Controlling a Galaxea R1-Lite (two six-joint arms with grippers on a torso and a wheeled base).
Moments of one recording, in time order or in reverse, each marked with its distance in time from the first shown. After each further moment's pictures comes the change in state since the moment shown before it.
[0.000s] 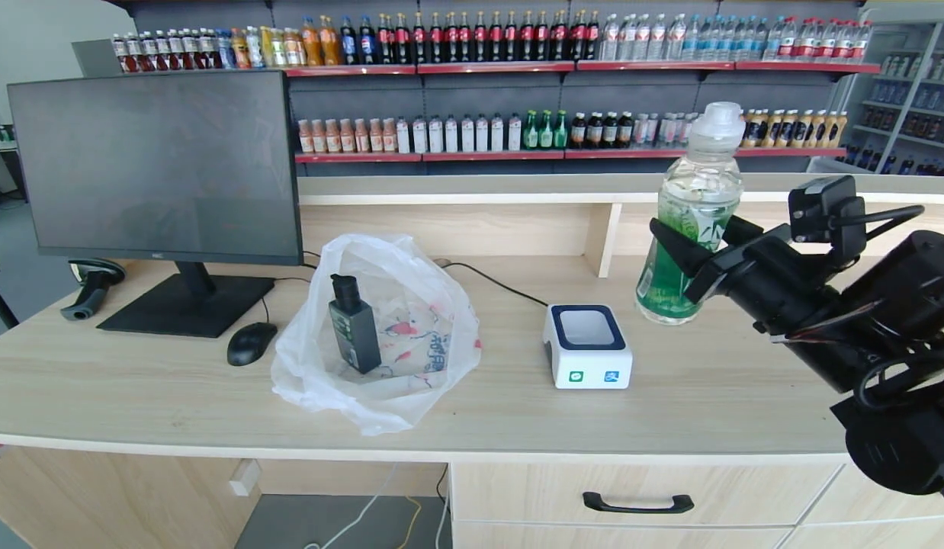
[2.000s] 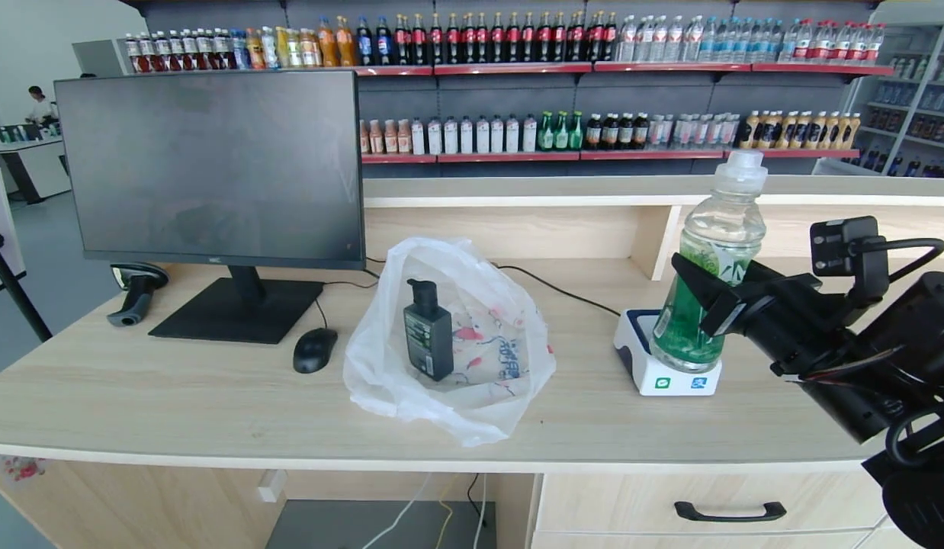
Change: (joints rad) left arm -0.001 0.000 0.000 0.000 0.000 0.001; right arm 0.037 -0.051 0.169 -0.001 -0.193 0.126
